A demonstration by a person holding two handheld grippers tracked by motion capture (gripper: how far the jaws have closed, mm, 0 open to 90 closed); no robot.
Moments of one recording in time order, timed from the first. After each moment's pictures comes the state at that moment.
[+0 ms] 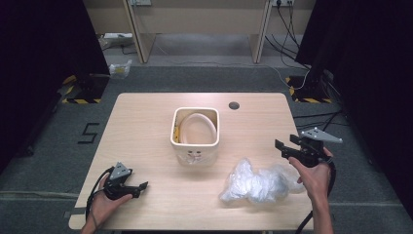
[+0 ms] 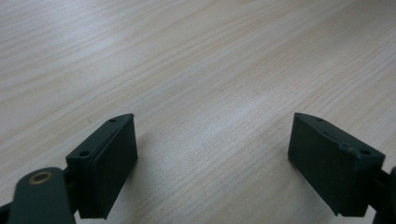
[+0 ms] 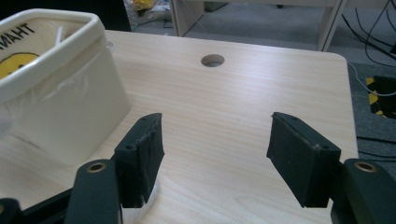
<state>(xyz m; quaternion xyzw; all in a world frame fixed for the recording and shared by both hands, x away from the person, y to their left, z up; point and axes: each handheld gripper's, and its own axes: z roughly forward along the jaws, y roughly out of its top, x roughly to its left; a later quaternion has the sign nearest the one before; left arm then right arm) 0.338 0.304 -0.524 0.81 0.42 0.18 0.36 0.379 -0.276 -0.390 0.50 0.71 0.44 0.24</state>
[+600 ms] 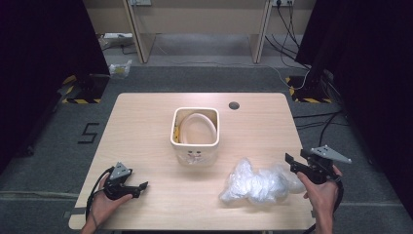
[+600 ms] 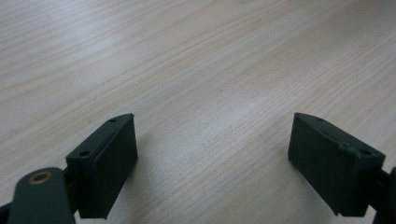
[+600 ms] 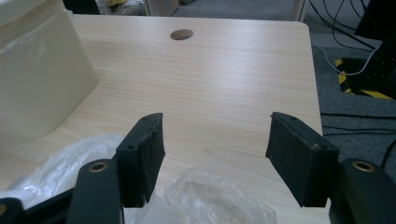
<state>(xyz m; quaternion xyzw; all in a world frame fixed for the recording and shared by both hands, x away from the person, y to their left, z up) 0.338 0.304 -0.524 0.81 0.43 0.18 0.36 0.348 -0.302 -0.425 0.53 0.69 0.42 0.26</state>
